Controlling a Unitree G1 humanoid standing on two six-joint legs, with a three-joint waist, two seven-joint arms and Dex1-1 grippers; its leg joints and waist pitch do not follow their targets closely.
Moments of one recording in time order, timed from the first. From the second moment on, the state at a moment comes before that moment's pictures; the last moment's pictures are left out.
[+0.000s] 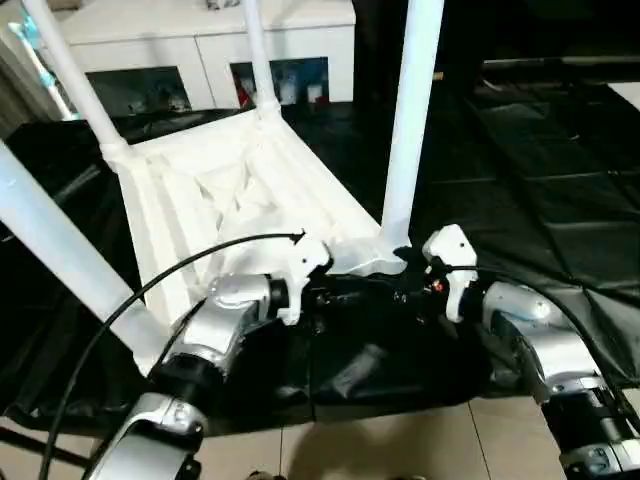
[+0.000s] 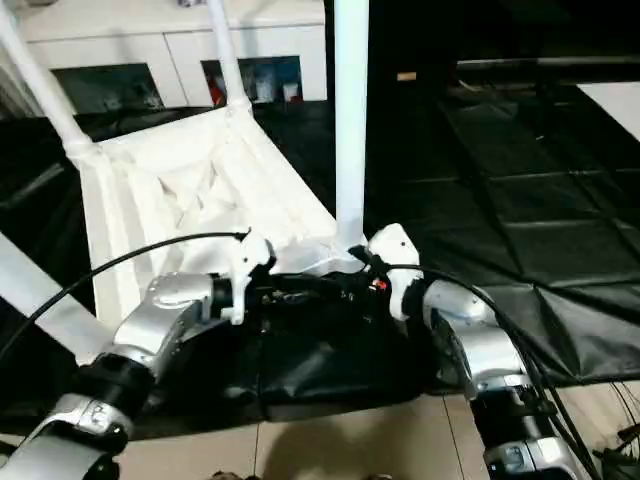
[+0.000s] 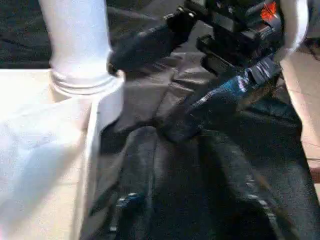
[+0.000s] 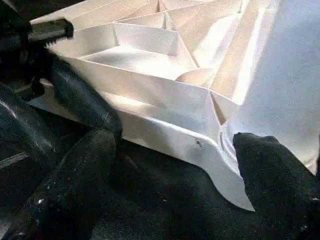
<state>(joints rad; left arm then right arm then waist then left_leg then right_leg) -0.54 0.15 -0.16 0.56 -0.08 0.08 -1.06 -0.38 -0.37 0.12 0.30 0.15 0.19 0.83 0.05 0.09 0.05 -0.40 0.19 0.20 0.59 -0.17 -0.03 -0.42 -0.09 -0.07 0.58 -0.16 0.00</state>
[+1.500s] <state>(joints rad) -0.31 0.28 -0.20 0.11 -0.18 0.27 -1.06 -0.80 -0.34 -0.12 1.06 0.10 -0.08 0.05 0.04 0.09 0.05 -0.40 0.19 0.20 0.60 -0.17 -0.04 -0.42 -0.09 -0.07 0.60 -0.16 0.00</state>
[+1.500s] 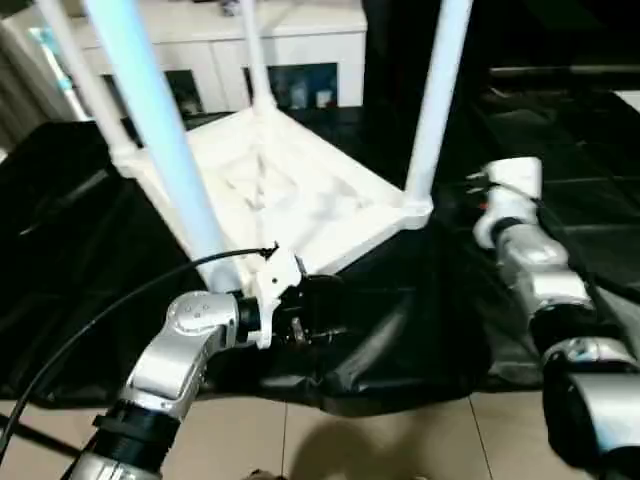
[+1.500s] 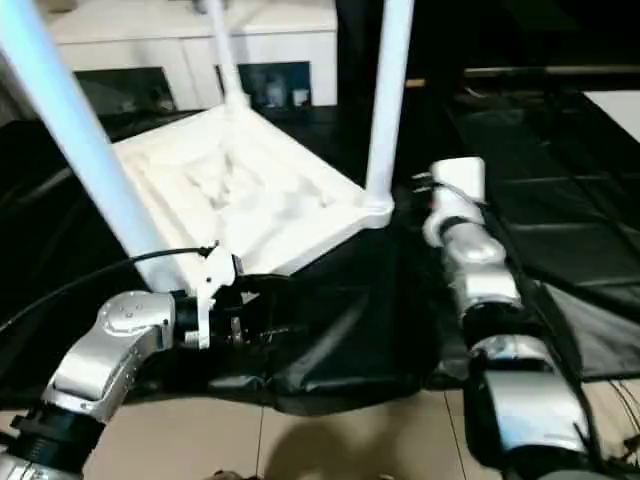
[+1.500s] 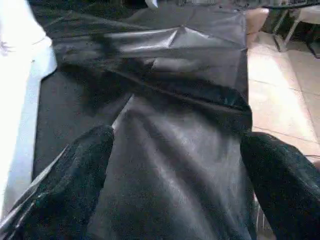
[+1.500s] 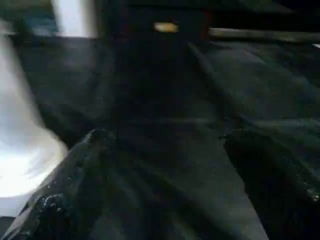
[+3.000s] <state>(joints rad) -0.43 0.21 -0.28 0.35 -0.09 0.28 -0.86 -0.57 -0.34 0.10 0.66 0.04 -0.02 0.65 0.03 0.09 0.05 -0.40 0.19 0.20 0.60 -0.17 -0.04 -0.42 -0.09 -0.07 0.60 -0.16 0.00</state>
